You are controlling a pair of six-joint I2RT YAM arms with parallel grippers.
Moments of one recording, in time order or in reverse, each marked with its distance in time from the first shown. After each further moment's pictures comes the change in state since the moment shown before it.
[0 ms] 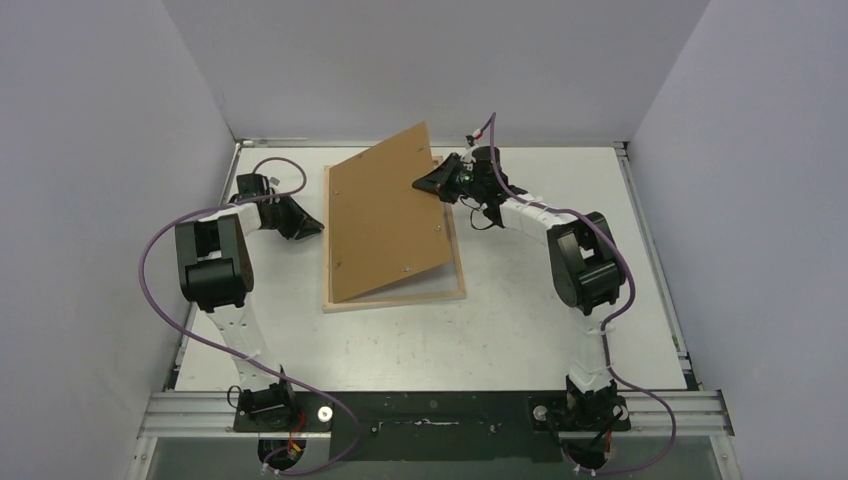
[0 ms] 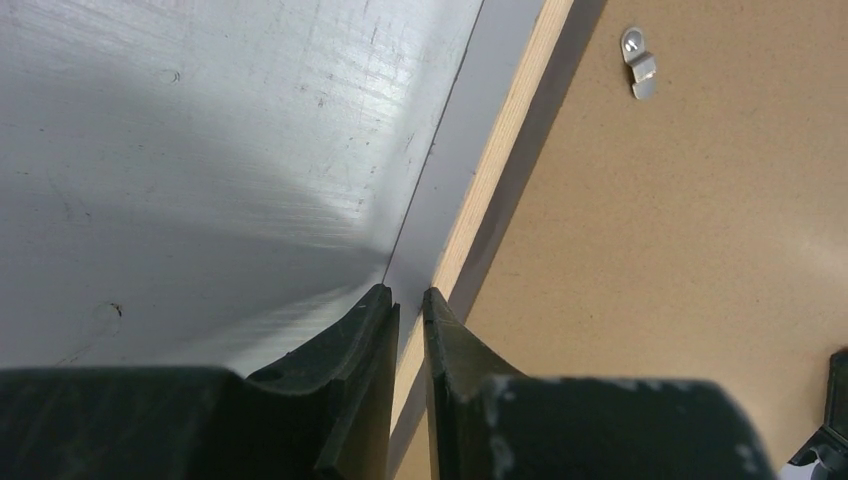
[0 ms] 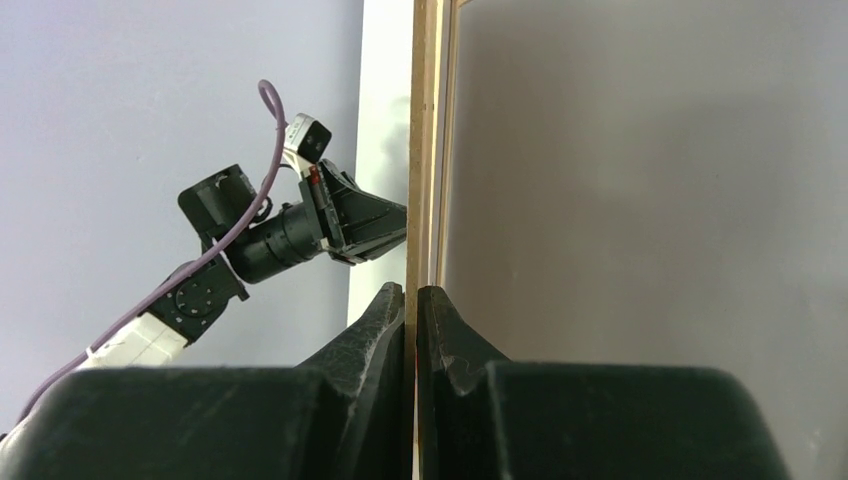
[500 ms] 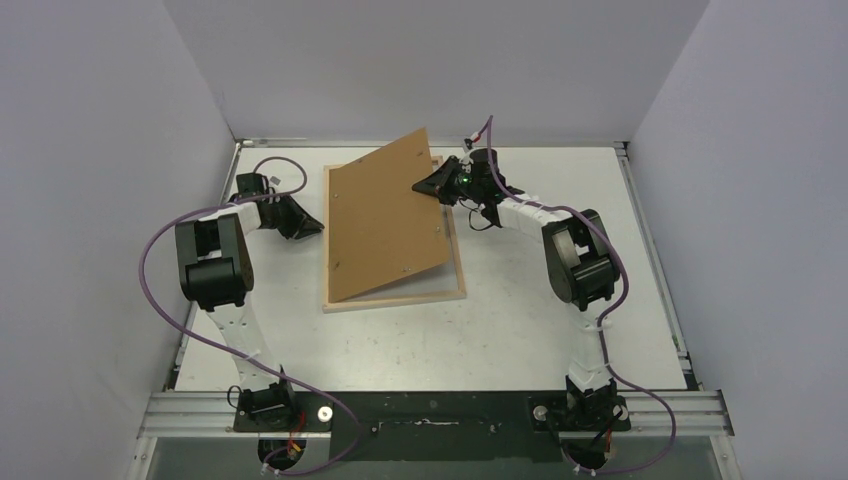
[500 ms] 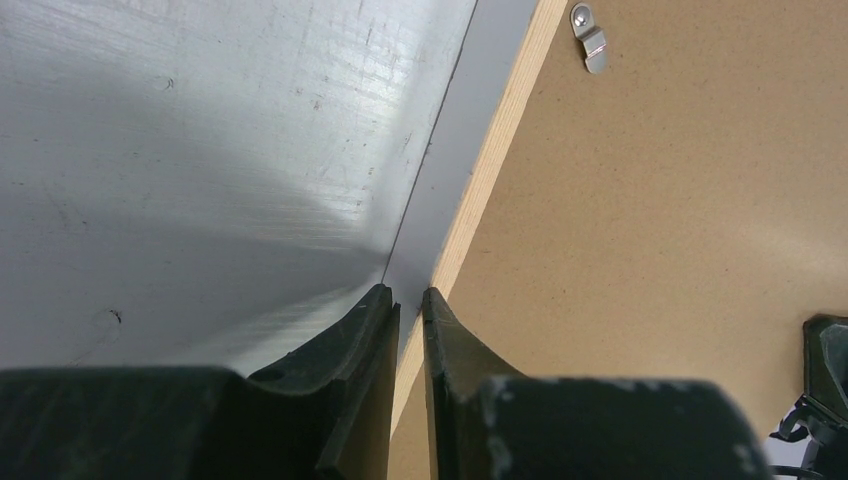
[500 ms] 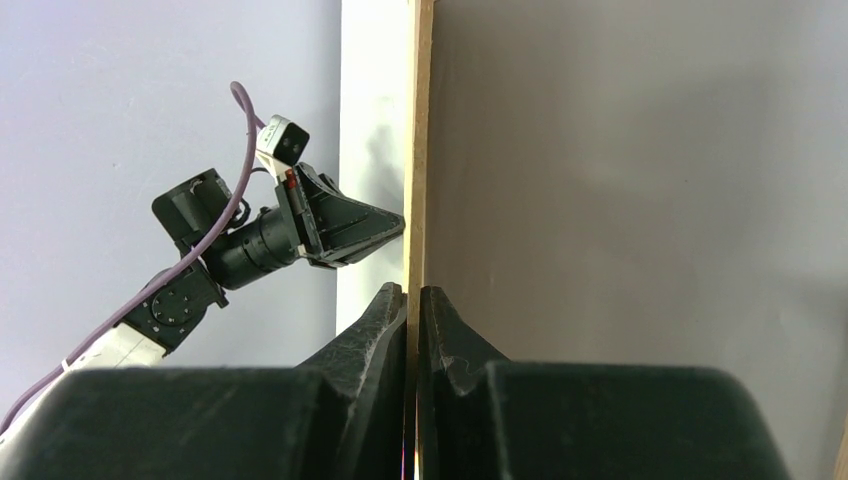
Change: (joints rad) left arm 0.001 0.008 0.013 -0.011 0.013 0.022; right arm 0.004 0.061 0.037 -0.008 -0.004 -0.015
